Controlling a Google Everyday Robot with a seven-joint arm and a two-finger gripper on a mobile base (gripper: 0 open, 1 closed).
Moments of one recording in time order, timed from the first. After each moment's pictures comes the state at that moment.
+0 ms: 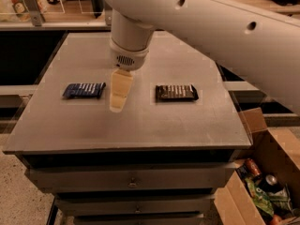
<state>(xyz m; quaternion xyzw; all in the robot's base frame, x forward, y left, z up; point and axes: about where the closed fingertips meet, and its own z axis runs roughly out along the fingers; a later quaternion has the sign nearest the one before) 0.557 0.060 0.890 -0.65 0.73 -0.01 0.18</state>
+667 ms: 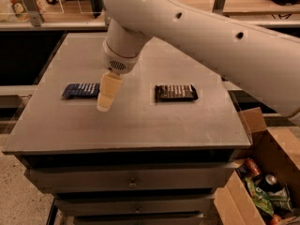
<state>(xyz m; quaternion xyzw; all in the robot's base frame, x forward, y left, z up) 0.579 0.104 0.873 -0.67 0.70 0.05 0.24</state>
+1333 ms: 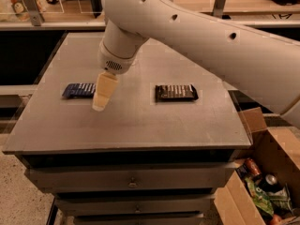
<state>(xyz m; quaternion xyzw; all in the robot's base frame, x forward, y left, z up) 0.585 0.117 0.869 -0.66 0.70 0.07 0.25</state>
